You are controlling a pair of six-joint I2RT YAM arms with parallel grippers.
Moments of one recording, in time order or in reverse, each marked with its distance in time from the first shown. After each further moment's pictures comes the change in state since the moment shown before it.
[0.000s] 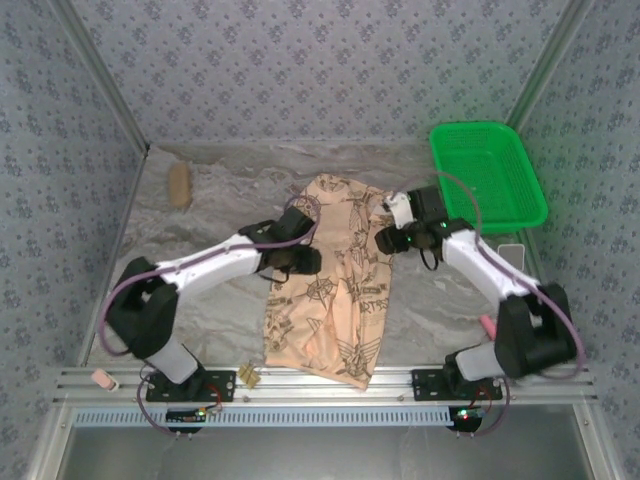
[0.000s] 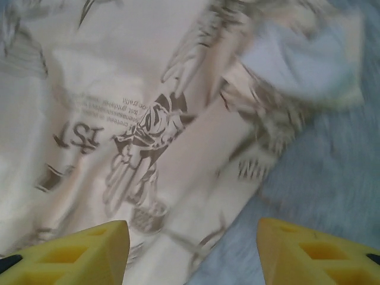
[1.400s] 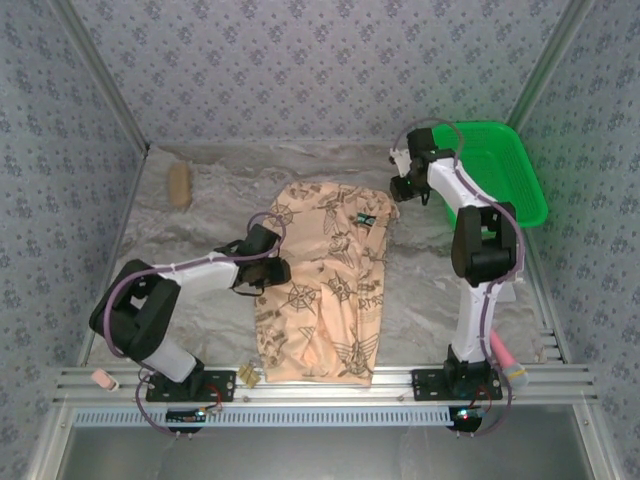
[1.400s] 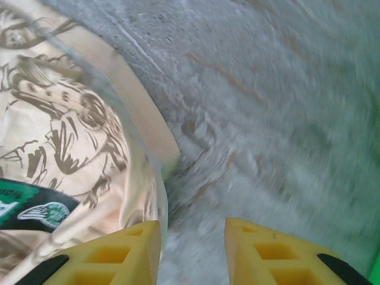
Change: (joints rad) left arm 0.192 -0.091 -0.381 0.256 0.056 -0.071; right arm -0.147 0.605 0.732 -0.315 0.150 0.083
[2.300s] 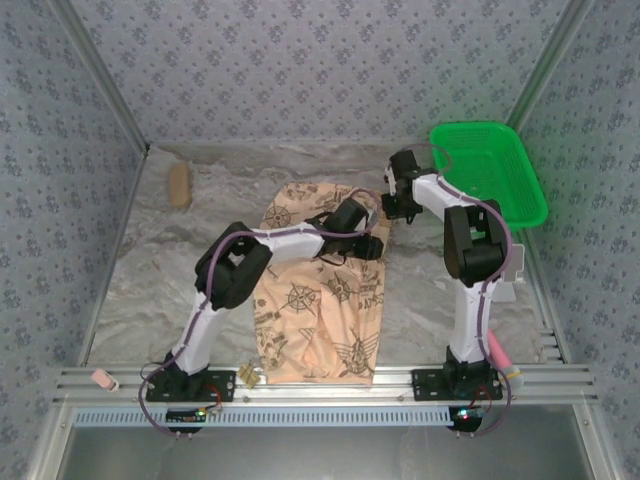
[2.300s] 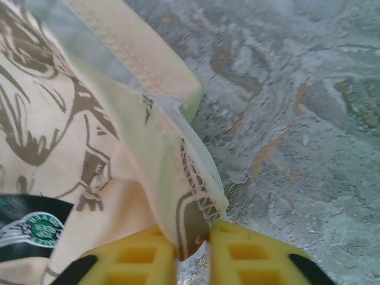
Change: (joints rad) left arm -0.263 0.672 0.805 0.127 0.133 0.155; right arm 0.060 0.040 -0.145 0.117 0.063 0.200
